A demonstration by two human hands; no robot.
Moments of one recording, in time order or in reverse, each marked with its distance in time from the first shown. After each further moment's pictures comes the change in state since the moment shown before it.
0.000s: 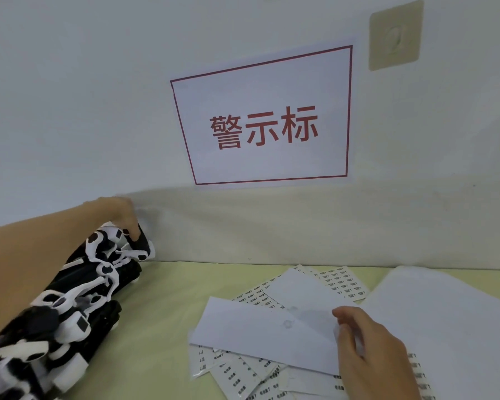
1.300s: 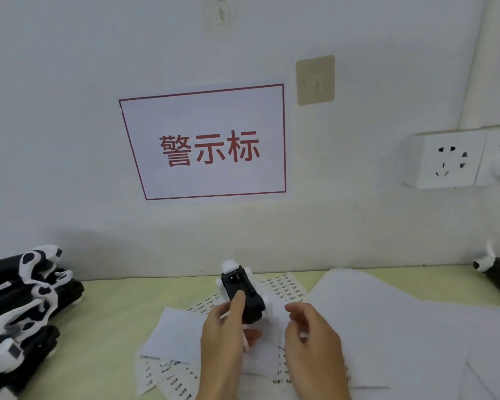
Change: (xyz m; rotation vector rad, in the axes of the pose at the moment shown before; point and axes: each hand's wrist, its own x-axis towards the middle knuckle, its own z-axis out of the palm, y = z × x) left_hand -0.234 0.244 0.110 -2.013 -0.066 0.083; right_hand -0.002 -0.001 -0.010 0.143 0.080 0.081
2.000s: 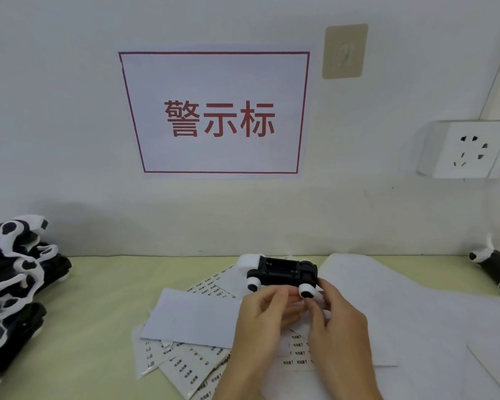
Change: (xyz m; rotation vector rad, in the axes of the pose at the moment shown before) left_hand -0.010 -0.004 0.014 -0.061 -0.477 0.125; right_hand 0.005 0.009 -0.010 -0.124 0.140 -0.155
